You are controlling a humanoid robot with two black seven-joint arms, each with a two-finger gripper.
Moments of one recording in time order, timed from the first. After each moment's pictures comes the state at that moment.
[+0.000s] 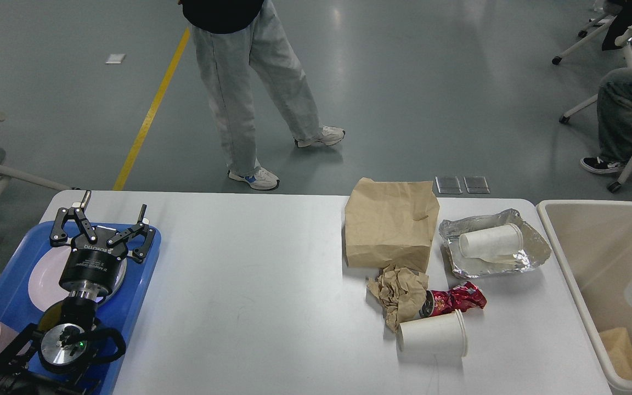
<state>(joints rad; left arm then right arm) -0.26 0.19 -1.31 -0.79 -0.05 -0.60 -0.20 1.50 -0.78 -1.34 0.93 -0.06 0.42 -0.10</state>
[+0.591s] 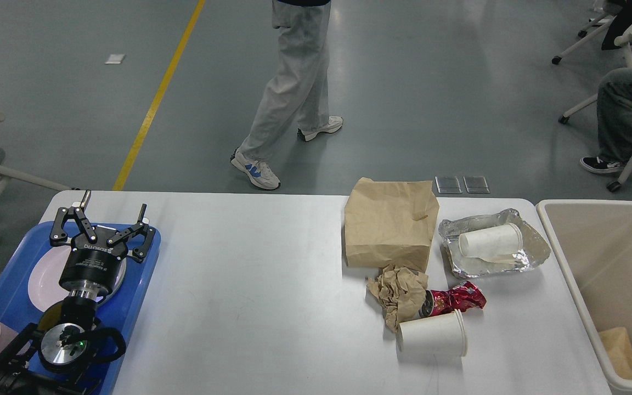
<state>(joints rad) -0.26 0.19 -1.31 -0.79 -0.05 -0.60 -0.20 0.61 -0.46 -0.94 0.13 -0.05 0.08 -0.11</state>
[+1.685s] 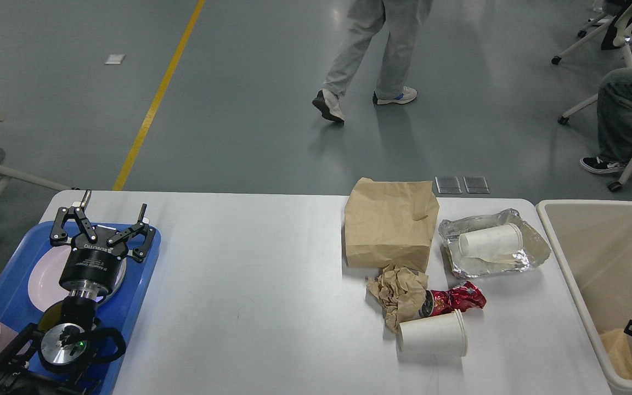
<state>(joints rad) -0.26 0.19 -1.31 -0.79 -0.05 -0.60 -0.20 0.56 -0.42 -0.94 0.12 -0.06 0.04 -0.11</state>
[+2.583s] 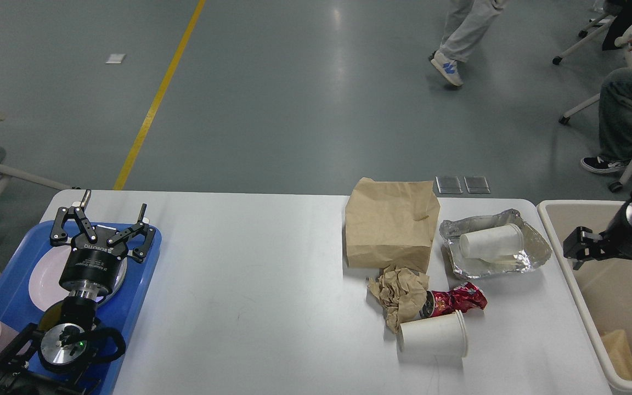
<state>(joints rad) -0.26 0.19 -1.31 -0.79 -0.05 -0.60 -0.20 1.85 -0.49 -1.38 1.20 -0.23 0.64 -0.16</state>
